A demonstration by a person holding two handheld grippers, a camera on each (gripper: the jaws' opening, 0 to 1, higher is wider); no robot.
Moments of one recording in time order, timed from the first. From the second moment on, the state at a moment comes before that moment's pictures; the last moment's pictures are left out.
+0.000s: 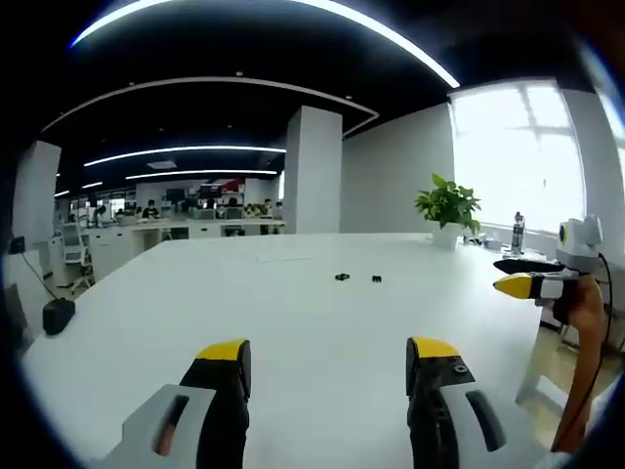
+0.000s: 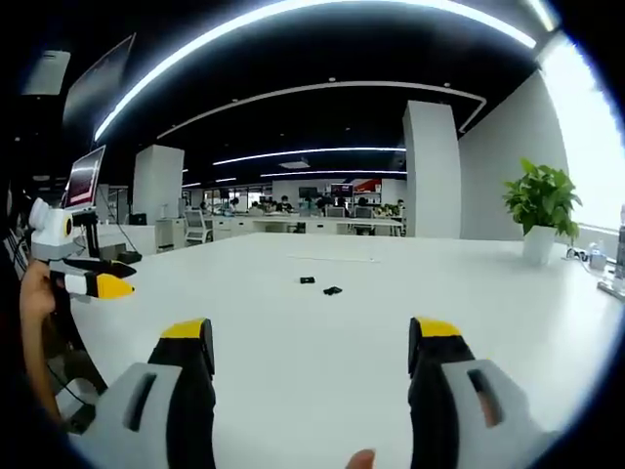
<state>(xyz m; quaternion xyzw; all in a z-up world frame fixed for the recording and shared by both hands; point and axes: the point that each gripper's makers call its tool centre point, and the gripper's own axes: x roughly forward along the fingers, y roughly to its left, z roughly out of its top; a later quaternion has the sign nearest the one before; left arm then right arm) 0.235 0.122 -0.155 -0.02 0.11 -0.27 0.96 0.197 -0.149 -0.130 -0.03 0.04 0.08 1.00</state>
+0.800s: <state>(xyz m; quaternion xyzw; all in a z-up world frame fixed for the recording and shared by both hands) 0.225 0.130 -0.149 0.01 0.11 -0.26 0.96 0.189 -0.151 -0.124 -0.06 0.04 0.07 1.00</state>
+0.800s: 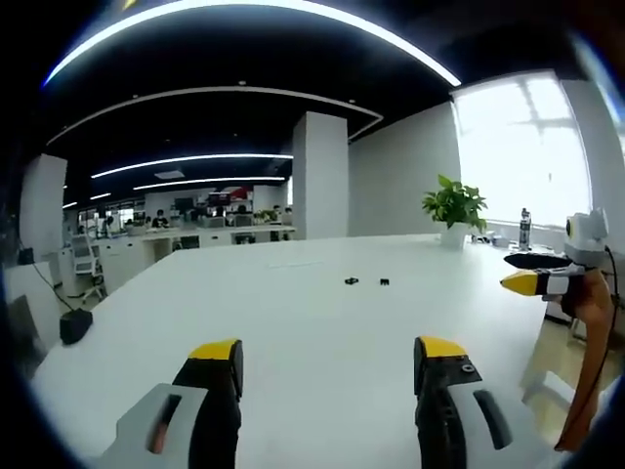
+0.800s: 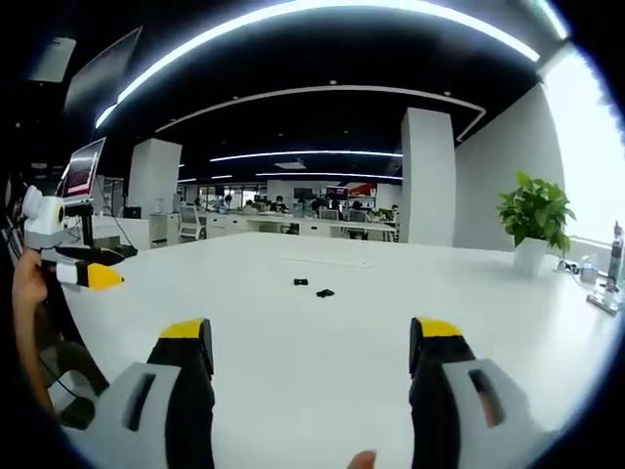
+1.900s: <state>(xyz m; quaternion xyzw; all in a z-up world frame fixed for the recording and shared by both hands) 0.222 0.128 -0.132 -0.01 0.08 -0.26 0.96 0.187 -0.136 -0.116 -0.07 0.02 0.10 0.99</state>
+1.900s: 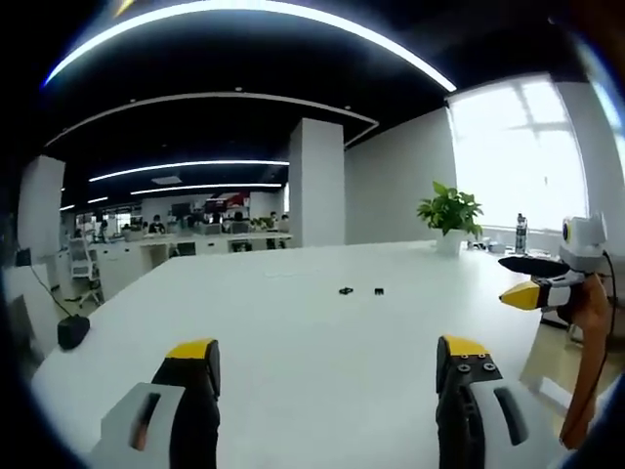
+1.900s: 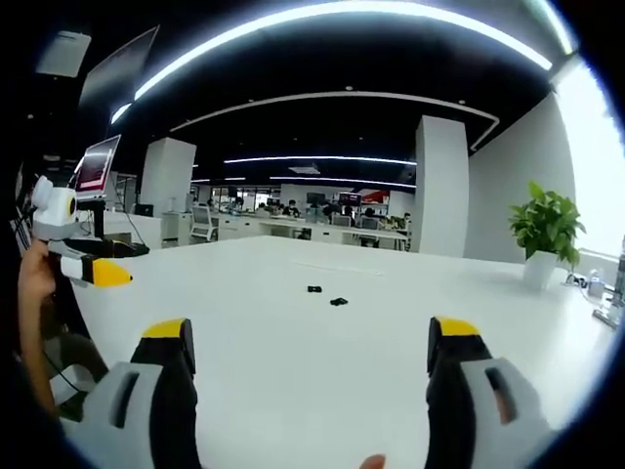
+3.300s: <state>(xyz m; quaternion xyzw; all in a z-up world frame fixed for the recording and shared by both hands) 0.227 0.139 -0.142 -0.01 0.10 -0.25 0.96 0.197 -0.133 -0.111 -0.07 0.01 0.10 0.99</state>
